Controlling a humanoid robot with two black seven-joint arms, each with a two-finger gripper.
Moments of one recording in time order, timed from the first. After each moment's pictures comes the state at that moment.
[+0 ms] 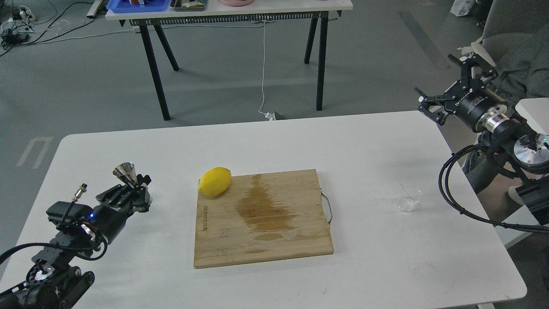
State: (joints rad) left arm -0.44 0.34 -0.75 -0.55 1.90 0.49 -0.49; right arm 0.70 -0.50 1.06 0.61 0.16 0.49 -0.21
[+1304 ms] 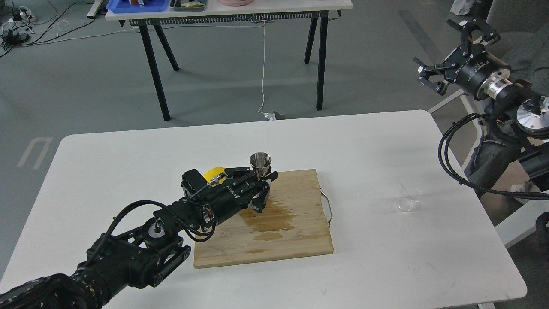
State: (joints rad) left arm -0.64 -0.04 -0.45 -0.49 2.13 0.49 -0.49; right arm 0.87 -0.49 0.97 0.52 0.16 0.49 -0.25
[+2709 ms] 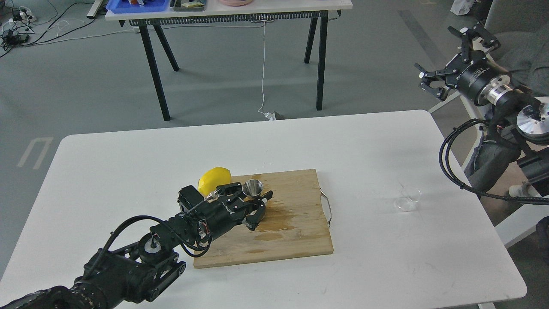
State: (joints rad) left arm -0.59 -0.04 -0.45 -0.46 2.13 0.49 -0.49; right arm 0.85 -0.49 0.98 0.52 0.16 0.49 -0.24
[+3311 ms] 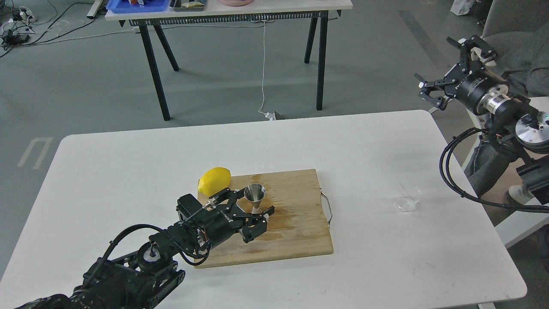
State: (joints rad) left arm -0.56 -0.04 -0.45 -0.46 2.12 0.49 -0.49; right arm 0.80 -0.49 0.98 0.52 0.16 0.49 -0.25
